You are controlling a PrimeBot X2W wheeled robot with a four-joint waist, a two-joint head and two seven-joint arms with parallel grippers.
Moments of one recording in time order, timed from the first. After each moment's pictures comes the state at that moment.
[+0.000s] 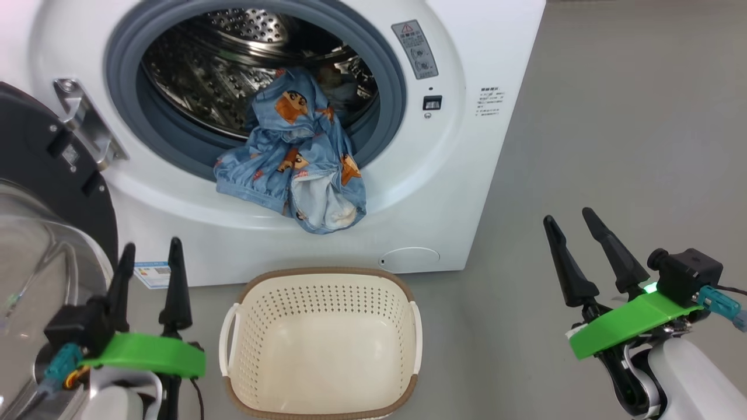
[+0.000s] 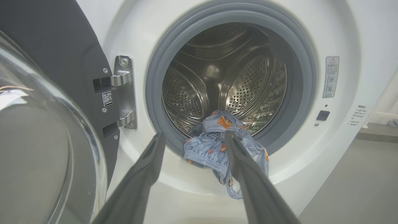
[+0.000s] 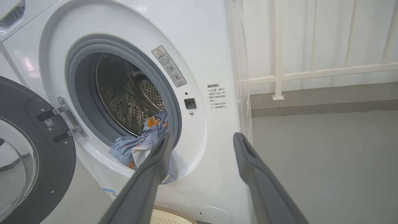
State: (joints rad) left arm -0.32 0.12 -0.03 0.42 -0.34 -0.11 -0.26; right arm -0.27 -0.26 0.29 0.28 0.57 0.13 -0.25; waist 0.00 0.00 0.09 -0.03
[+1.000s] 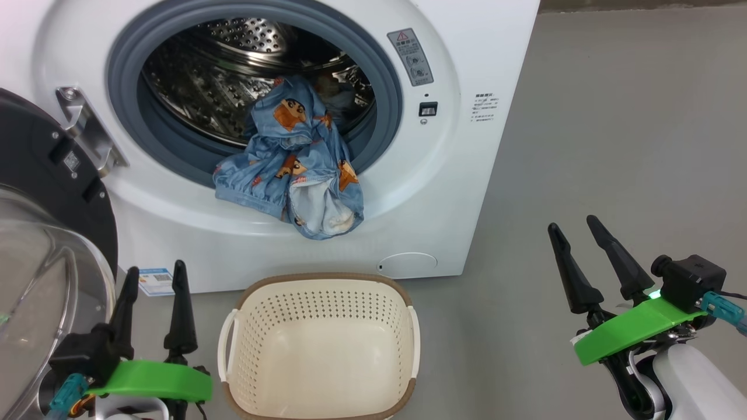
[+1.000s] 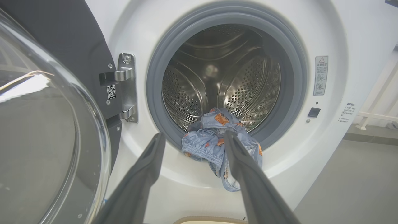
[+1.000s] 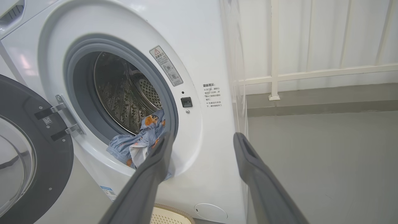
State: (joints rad) left arm -0.20 0.11 -0.04 0.31 -0.34 -0.07 -0.25; right arm -0.25 -0.28 0.29 0.28 0.58 0.13 -0.25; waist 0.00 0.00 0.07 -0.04
